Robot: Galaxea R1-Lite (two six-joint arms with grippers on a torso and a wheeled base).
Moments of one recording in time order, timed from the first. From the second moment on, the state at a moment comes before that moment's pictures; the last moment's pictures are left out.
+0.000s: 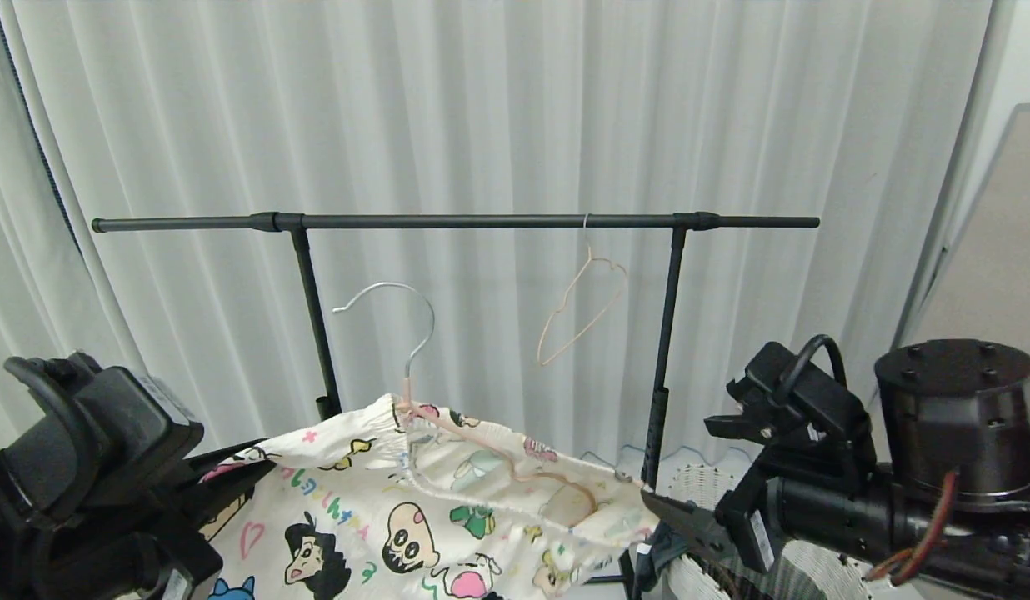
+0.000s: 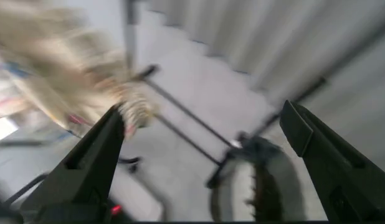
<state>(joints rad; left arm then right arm) -0.57 1.02 -0.49 -0.14 0.20 0.45 0.88 1.48 -0.63 -0.40 -0.04 -0.01</state>
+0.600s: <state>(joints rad) -0.83 1.06 -0.48 -0.23 0.19 0.26 0.97 1.44 -0.77 -0.25 0.20 -0.19</state>
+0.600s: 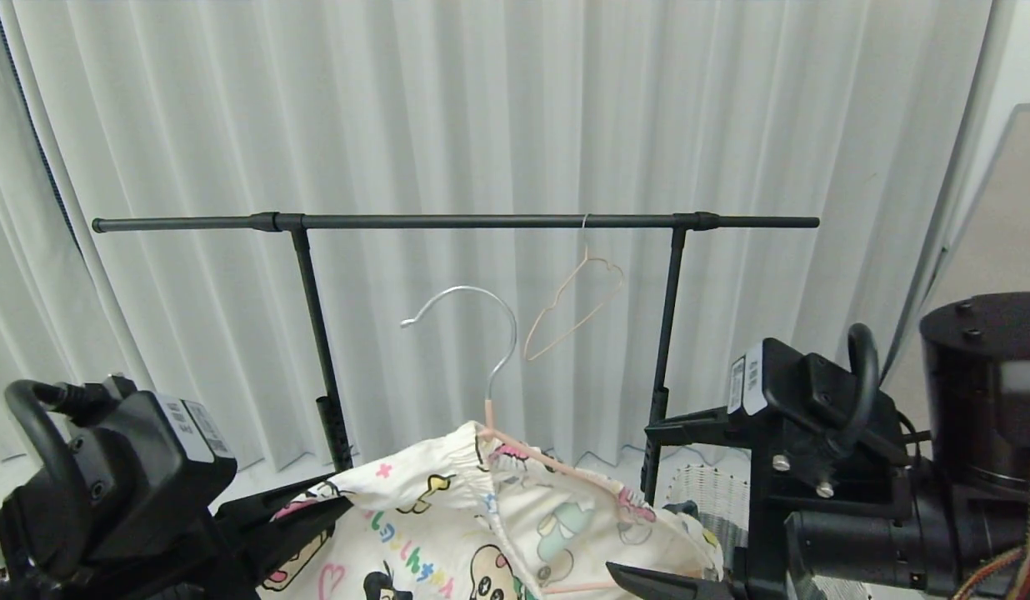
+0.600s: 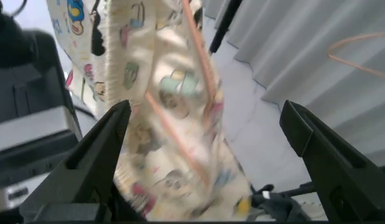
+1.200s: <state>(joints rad) -0.95 1.06 -0.48 -0.26 0.19 0.30 0.98 1.54 -0.81 -0.22 0.27 -0.22</state>
